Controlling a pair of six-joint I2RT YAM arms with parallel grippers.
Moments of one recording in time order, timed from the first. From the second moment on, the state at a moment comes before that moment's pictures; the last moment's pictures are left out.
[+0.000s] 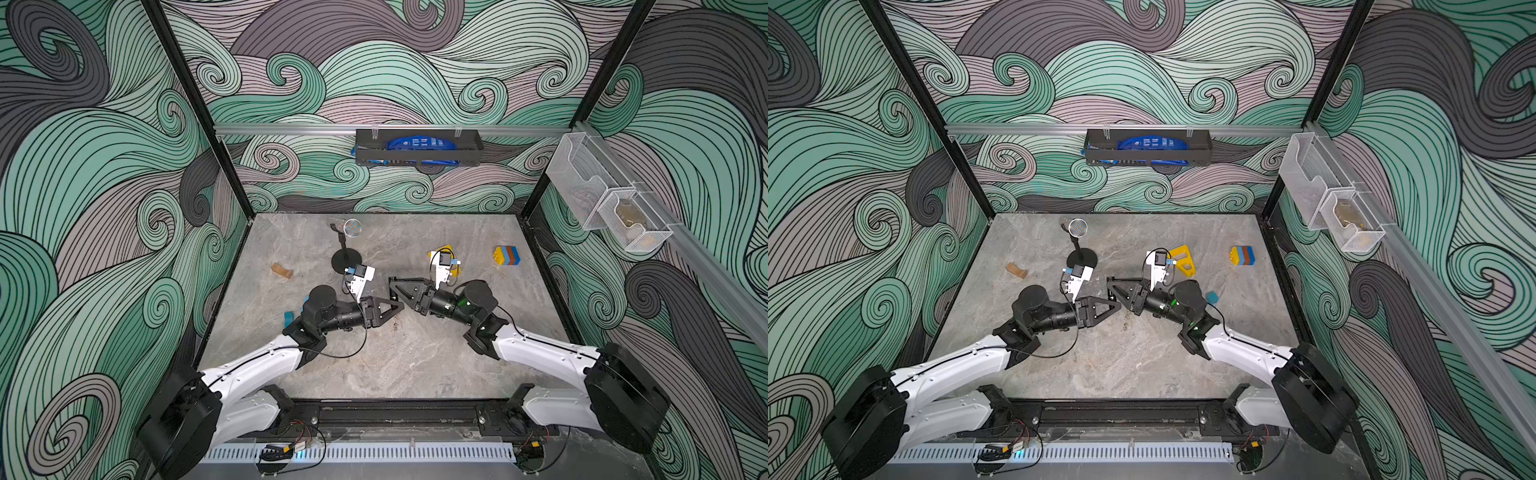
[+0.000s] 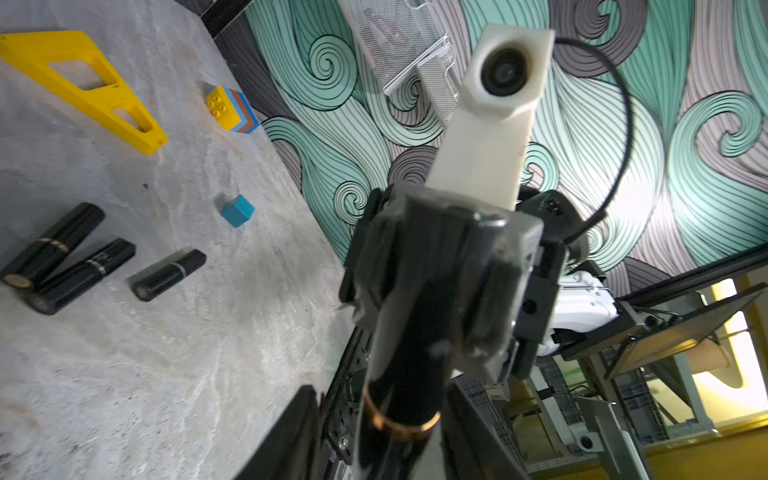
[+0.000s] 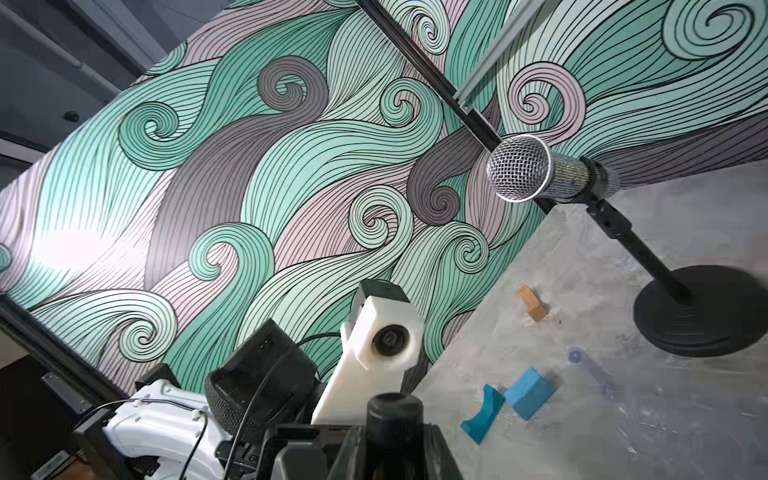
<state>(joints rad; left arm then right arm) -0.67 1.12 0.47 0.64 0.66 -0.96 0.71 1.29 0.56 0.88 -0.47 0.89</state>
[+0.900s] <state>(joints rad) -0.68 0.98 0.63 0.06 0.39 -0.47 0.71 1.19 0.70 0.49 -0.34 0.84</state>
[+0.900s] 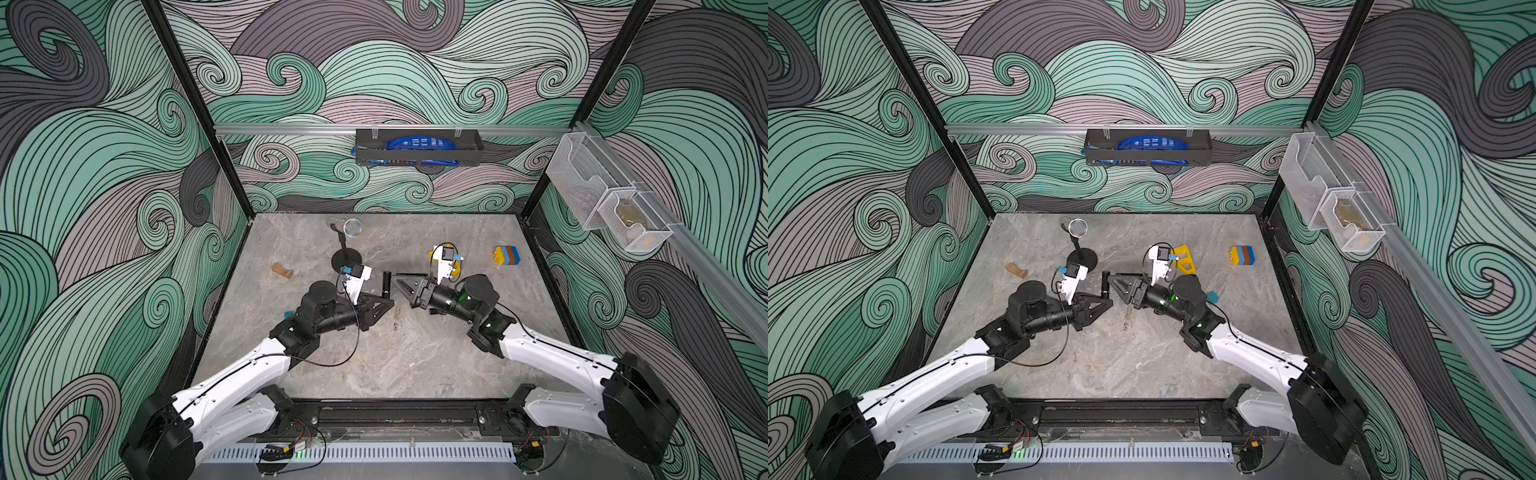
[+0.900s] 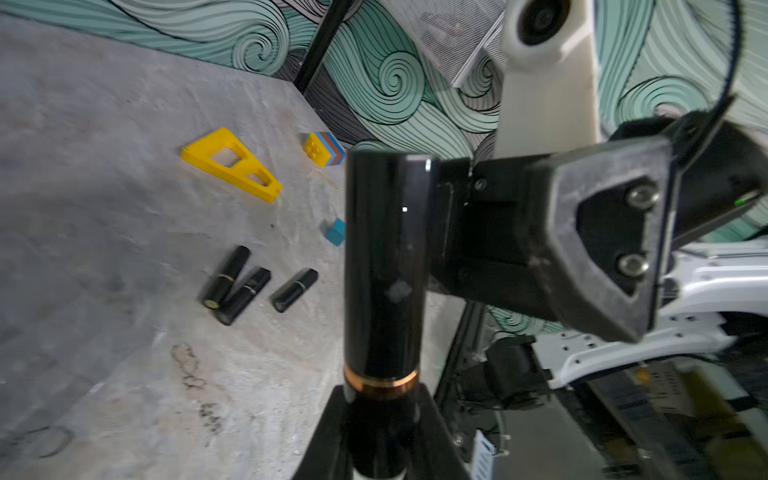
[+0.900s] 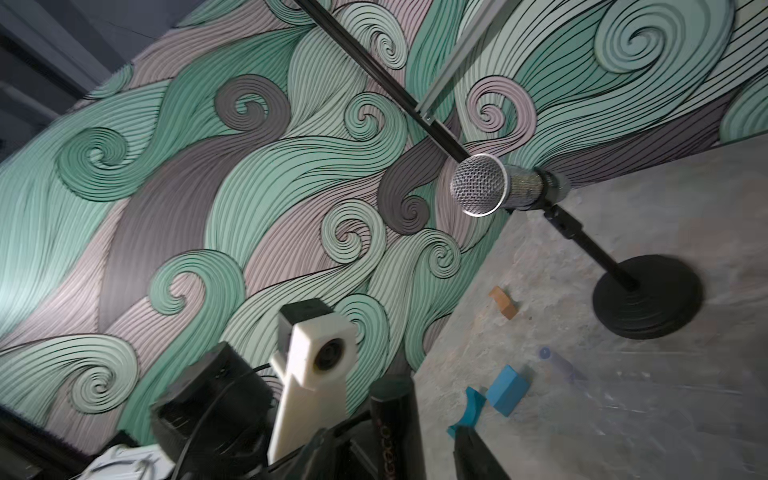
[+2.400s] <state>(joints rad) -0.93 0.99 0.73 -0.34 -0.30 0.02 0.71 1.52 1.27 -0.45 -0.56 0.67</state>
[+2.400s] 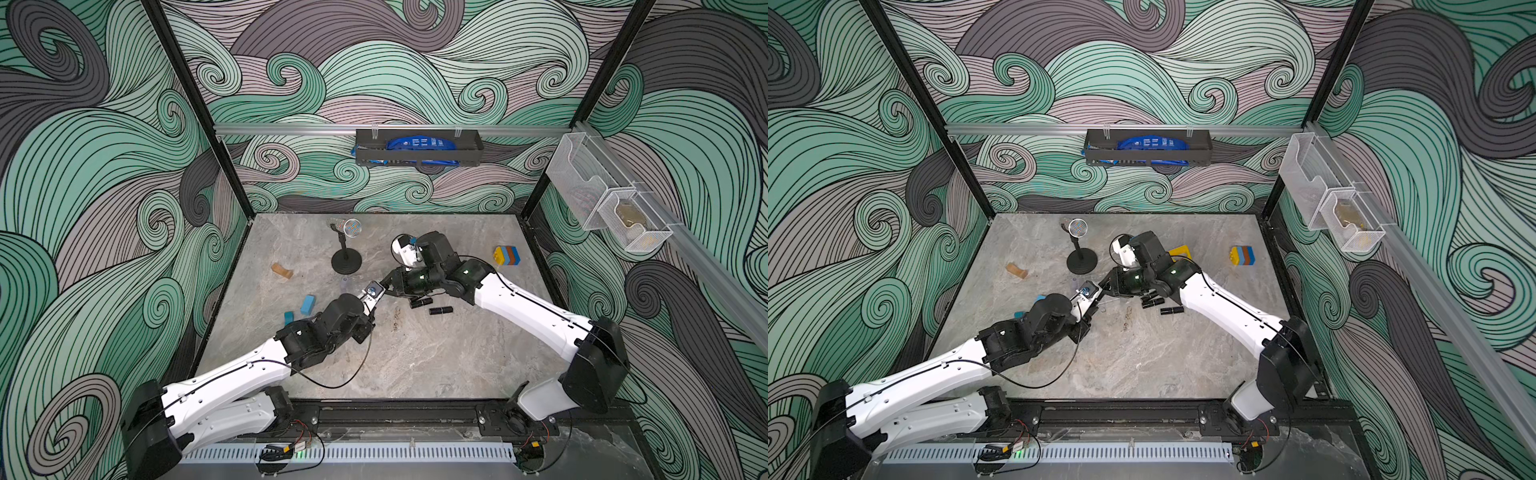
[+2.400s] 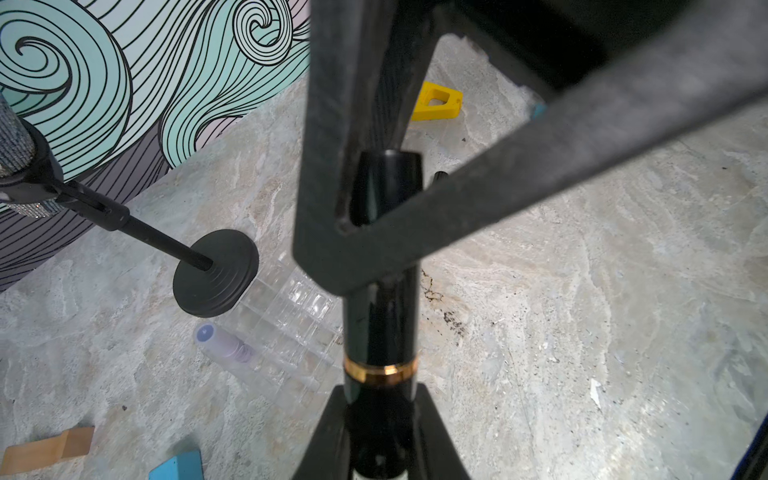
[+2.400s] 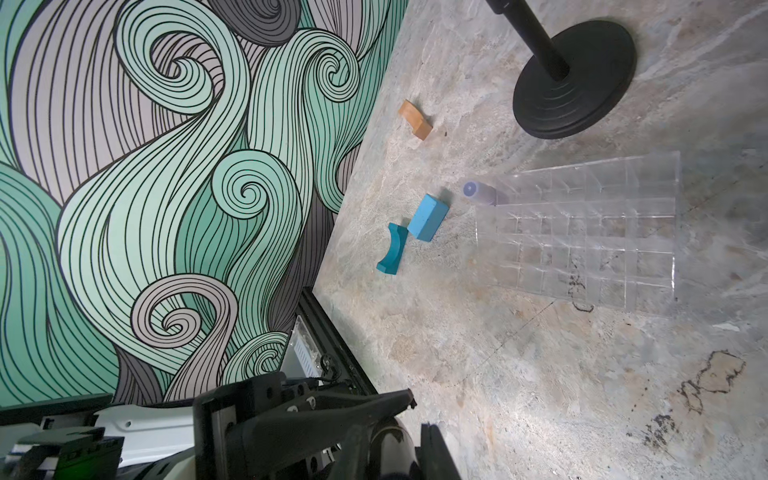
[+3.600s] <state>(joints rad) -0.66 0.85 0.84 -0.40 0.67 -0.17 0.66 1.23 0.96 0.11 -1.04 0.27</state>
